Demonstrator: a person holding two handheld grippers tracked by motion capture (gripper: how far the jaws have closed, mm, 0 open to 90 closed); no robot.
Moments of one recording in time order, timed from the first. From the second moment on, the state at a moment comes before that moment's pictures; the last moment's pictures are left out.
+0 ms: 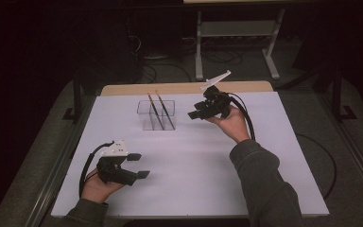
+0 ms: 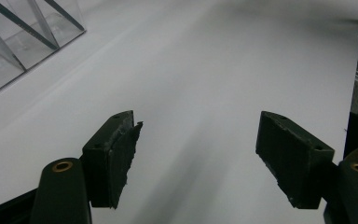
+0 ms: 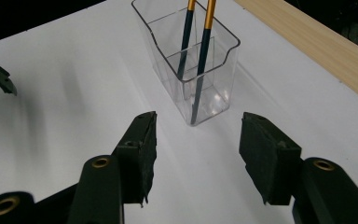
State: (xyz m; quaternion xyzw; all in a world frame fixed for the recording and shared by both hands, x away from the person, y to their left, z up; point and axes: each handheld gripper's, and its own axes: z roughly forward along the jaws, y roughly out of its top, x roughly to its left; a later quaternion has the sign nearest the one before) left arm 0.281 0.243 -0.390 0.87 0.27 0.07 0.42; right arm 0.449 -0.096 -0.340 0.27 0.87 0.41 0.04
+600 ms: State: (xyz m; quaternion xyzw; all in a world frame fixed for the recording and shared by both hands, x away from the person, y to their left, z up) left arm 0.282 0.244 -0.389 0.87 0.26 0.08 0.41; right arm 0.433 -0.118 -0.346 0.28 0.86 0.42 0.04
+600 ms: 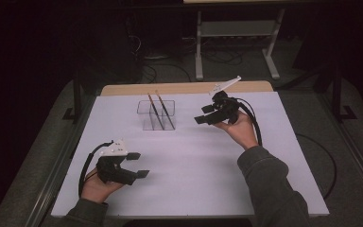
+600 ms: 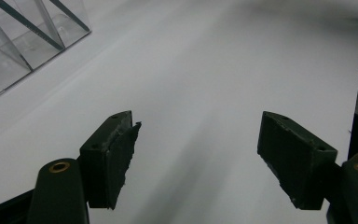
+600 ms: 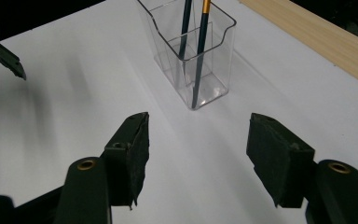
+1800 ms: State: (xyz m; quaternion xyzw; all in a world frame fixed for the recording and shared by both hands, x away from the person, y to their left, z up) left arm 0.282 0.243 -0.388 0.87 0.27 0.08 0.42; right arm 0.400 -0.144 -0.353 0.28 0.86 0.43 0.04
